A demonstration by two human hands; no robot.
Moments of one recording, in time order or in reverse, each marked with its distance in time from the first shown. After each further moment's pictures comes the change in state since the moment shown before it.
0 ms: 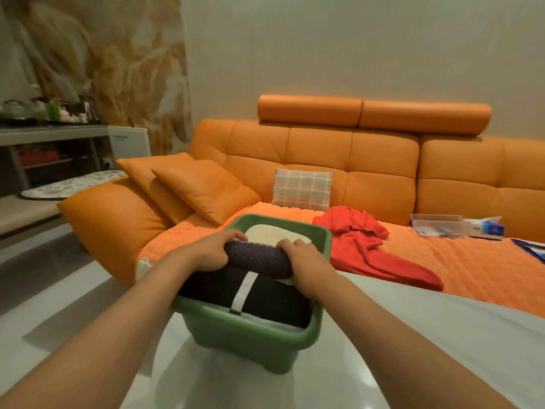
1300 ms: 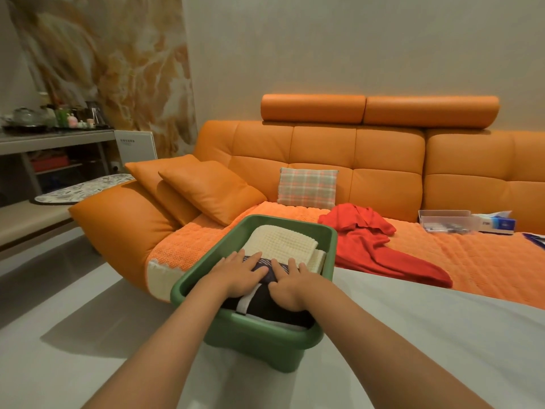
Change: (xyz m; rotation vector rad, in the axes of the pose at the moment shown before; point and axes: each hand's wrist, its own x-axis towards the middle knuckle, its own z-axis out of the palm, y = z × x) left_hand -0.006 0.027 0.053 0.183 -0.187 -0.205; right_hand -0.007 -0.041 0.007 0.036 -0.540 0.268
